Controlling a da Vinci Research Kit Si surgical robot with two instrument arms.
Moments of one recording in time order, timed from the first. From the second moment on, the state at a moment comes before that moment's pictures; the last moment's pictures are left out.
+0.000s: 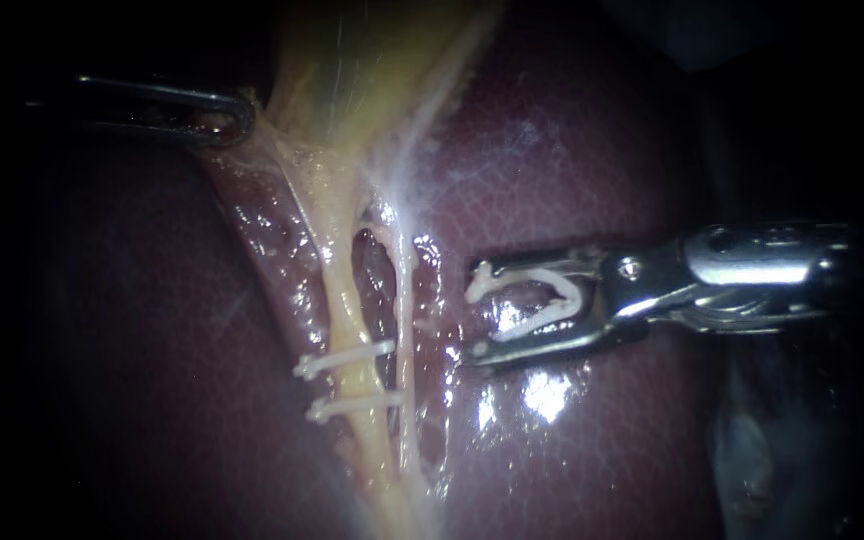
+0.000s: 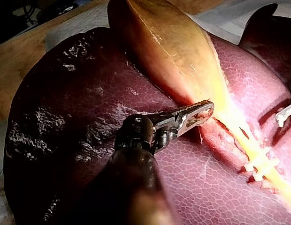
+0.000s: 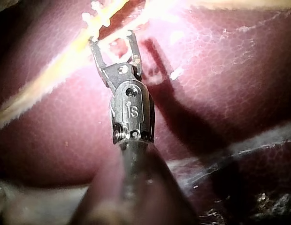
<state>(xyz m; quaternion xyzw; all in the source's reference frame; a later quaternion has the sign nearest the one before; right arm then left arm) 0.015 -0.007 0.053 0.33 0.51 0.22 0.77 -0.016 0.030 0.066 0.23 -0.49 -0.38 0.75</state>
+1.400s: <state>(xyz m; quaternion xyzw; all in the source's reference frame) 0.022 -0.007 0.065 0.42 0.53 0.27 0.68 -0.016 0.030 0.066 0.23 -0.49 -0.38 0.75</state>
